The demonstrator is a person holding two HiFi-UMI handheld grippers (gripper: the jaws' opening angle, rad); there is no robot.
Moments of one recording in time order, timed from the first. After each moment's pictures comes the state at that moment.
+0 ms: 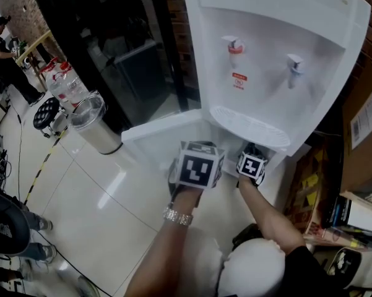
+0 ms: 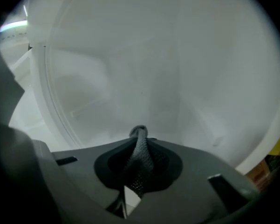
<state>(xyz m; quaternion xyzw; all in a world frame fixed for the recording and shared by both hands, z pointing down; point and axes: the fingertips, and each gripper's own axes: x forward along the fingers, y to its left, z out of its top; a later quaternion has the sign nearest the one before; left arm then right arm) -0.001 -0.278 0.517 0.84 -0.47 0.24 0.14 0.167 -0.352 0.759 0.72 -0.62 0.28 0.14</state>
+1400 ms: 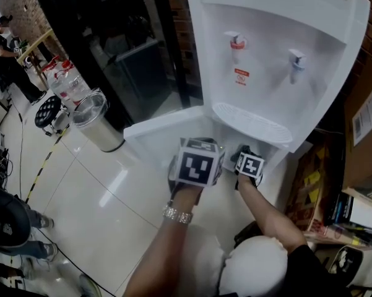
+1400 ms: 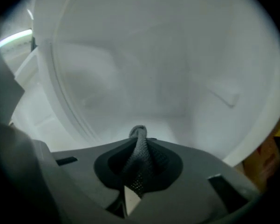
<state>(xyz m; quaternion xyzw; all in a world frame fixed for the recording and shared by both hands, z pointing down) -0.003 -0.274 0.509 0.84 -0.47 0.23 0.13 0.141 -0.335 0.788 0.68 -0.63 0.34 0.16</state>
